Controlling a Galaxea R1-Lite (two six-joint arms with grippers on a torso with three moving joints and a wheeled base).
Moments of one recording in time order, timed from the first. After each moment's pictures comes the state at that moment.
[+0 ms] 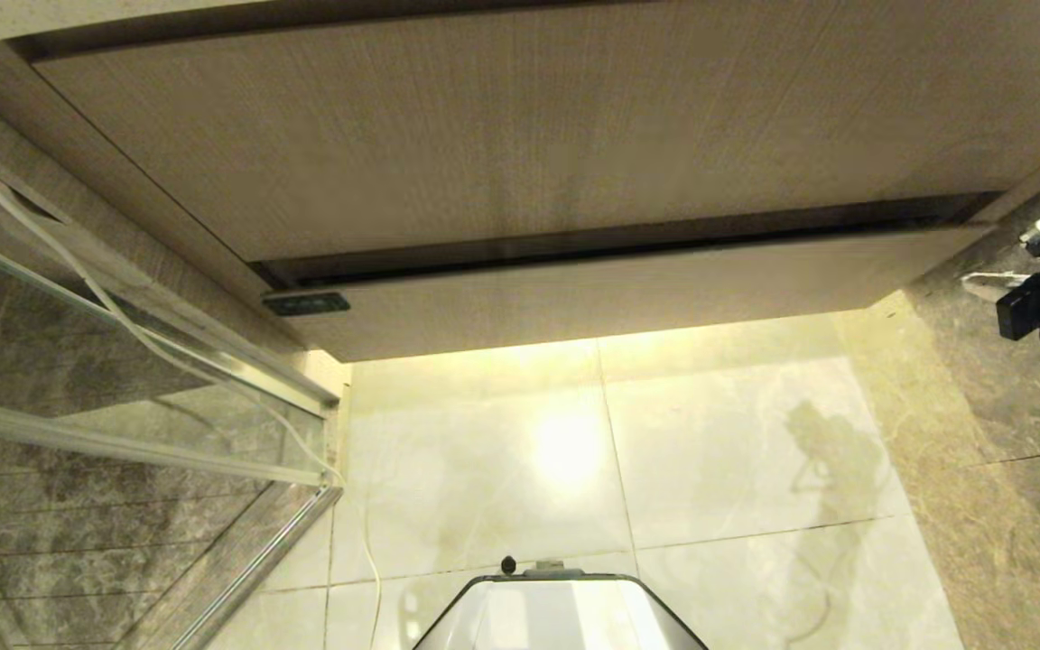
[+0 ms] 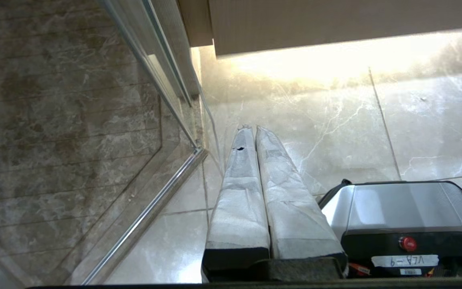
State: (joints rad) left arm 0.00 0.00 0.00 0.00 0.00 0.00; right arm -0.55 2.09 -1.37 -0.51 0.66 -0.66
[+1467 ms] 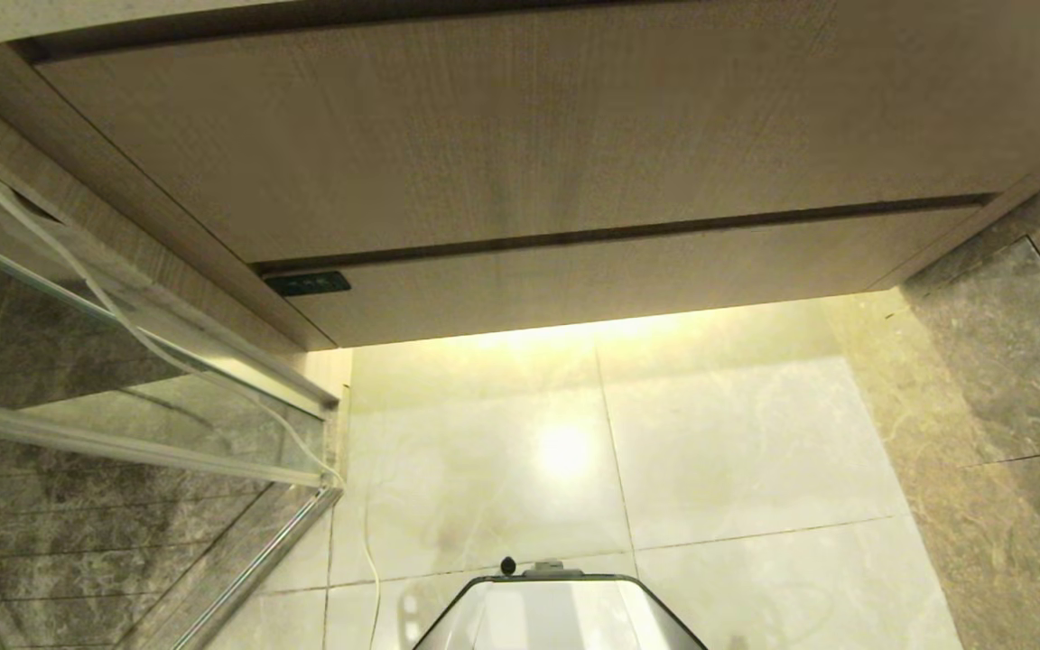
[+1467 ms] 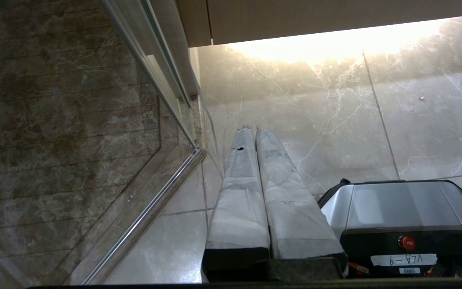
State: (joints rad) left arm 0.00 0.00 0.00 0.00 0.00 0.00; right arm -0.06 0.29 -0.12 -0.24 0.19 -0.17
